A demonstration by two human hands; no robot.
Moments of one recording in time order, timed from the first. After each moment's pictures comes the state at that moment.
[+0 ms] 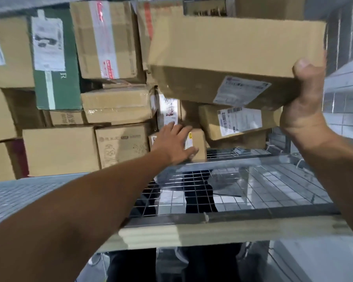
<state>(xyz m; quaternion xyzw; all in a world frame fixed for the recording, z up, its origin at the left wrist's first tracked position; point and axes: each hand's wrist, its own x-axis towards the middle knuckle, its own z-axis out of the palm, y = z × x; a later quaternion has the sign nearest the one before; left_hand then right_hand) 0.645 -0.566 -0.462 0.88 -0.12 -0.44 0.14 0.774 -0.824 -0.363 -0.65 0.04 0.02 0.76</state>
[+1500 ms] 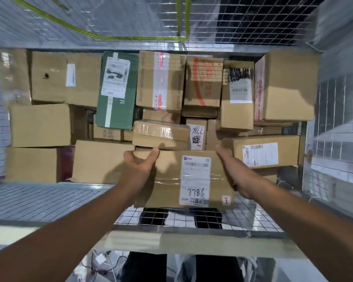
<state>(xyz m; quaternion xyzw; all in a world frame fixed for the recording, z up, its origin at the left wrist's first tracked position) 0.627 -0.418 -0.324 0.66 0.47 -0.28 0.51 0.686 -0.683 -0.349 -0.62 0.32 0.54 0.47</state>
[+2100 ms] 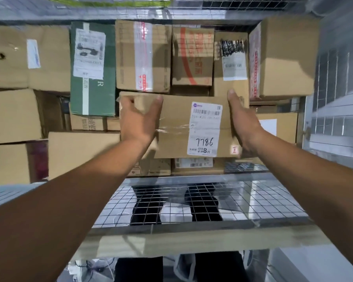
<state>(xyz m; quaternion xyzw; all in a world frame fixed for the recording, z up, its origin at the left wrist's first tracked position) 0.699 -0.440 -0.380 0.78 0.38 -0.13 0.48 0.740 -0.686 -0.382 -0.75 0.35 0.32 0.46</state>
